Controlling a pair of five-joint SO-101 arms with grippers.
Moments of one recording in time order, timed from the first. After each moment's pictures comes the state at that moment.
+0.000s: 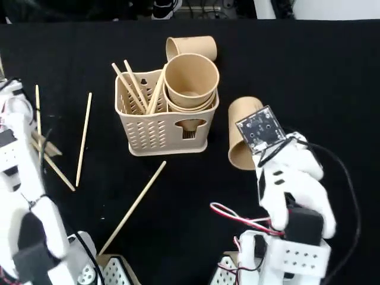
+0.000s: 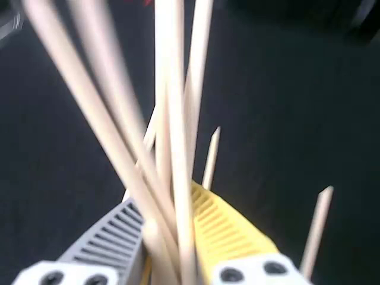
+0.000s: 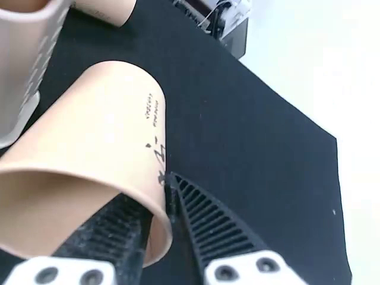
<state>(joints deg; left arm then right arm) -33.9 -22.9 35.9 25.8 -7.3 9.8 -74.2 50.7 63.5 41.7</state>
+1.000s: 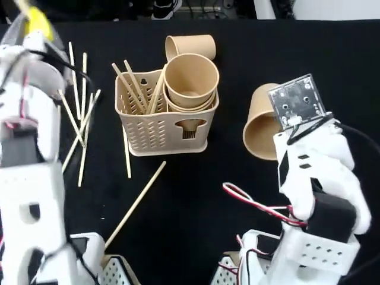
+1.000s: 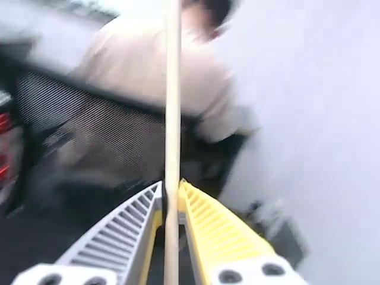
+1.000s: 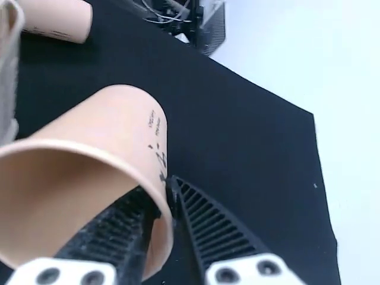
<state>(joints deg) -11.8 -41.7 18.4 24.9 15.3 14.2 -56.8 21.7 76.7 36.9</state>
